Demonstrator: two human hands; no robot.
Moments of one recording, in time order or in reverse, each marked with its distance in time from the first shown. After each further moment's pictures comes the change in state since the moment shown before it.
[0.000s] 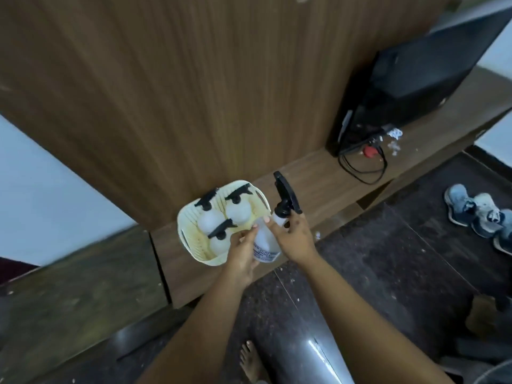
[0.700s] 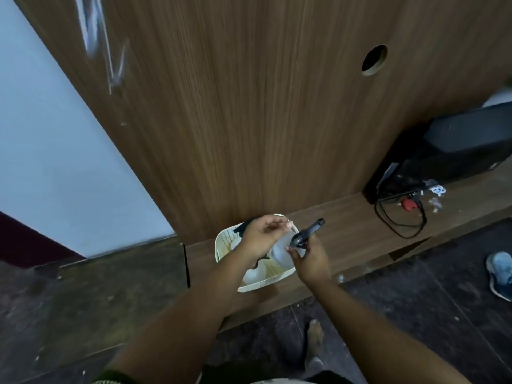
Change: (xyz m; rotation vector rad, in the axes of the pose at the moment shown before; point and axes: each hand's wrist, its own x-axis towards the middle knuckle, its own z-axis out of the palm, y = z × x) left_hand -0.006 0.130 -0.020 0.412 -0.140 0.405; right_hand 0.039 -0.037 0.031 -0.117 0.014 -0.186
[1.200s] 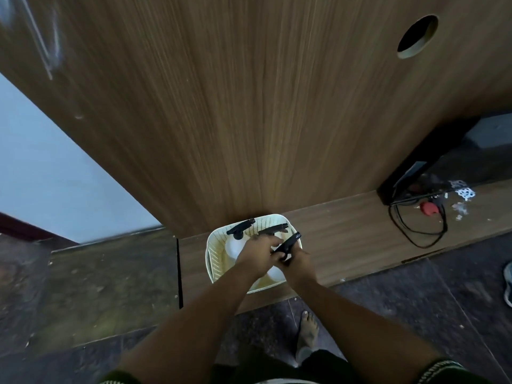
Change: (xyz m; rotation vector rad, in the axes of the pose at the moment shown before) left_hand 0.065 -0.045 0.011 0.770 -0.069 0.004; right_hand 0.066 0.041 0.041 -0.089 -0.234 0.137
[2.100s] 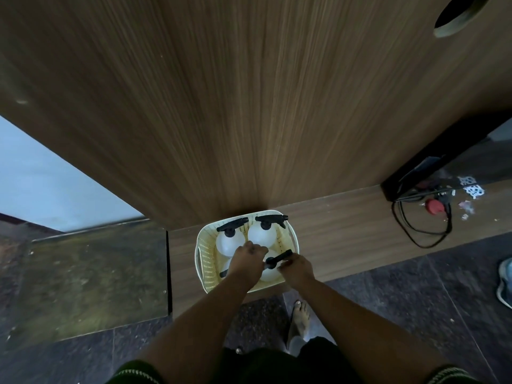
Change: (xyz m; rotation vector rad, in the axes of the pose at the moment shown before) left_hand 0.029 -0.043 0.040 0.322 -0.073 -0.090; right_hand 0.048 0.046 0.017 -0.198 -0.272 0.371
